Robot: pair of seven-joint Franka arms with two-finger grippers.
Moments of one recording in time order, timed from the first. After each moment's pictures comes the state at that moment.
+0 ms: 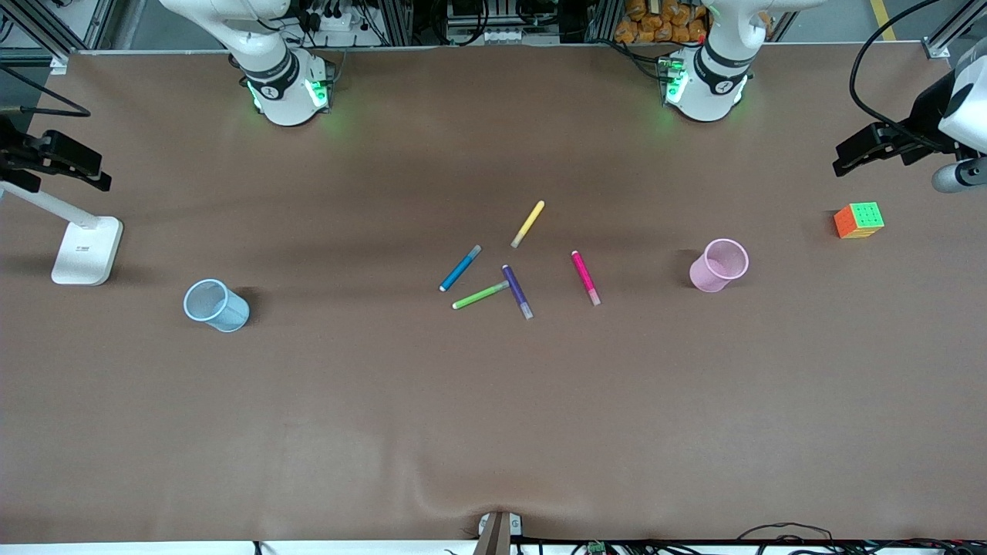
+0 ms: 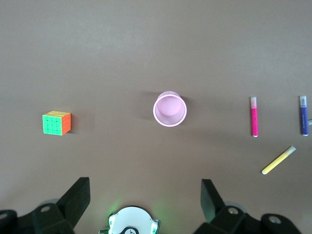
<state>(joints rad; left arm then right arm) -0.02 -0.09 -0.05 -1.62 0.03 1.45 -0.23 -0.08 0.01 0.04 -1.45 0.02 1.40 -0.03</state>
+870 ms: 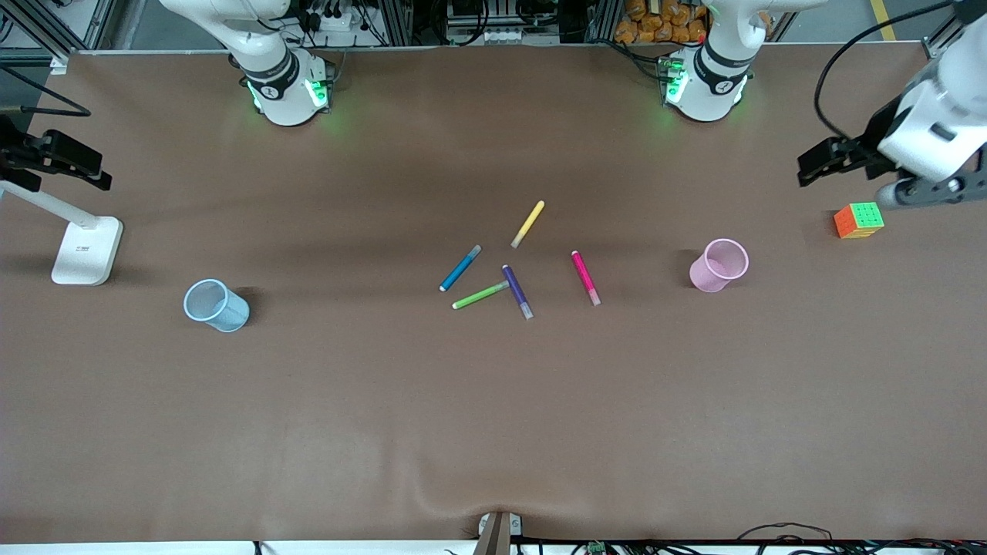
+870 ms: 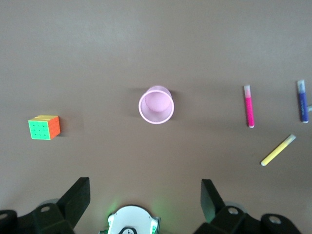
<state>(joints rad) -0.04 -0.02 -0.11 -1.62 0.02 1.45 -0.23 -0.08 0.01 0.04 -1.45 0.02 1.39 -0.03</state>
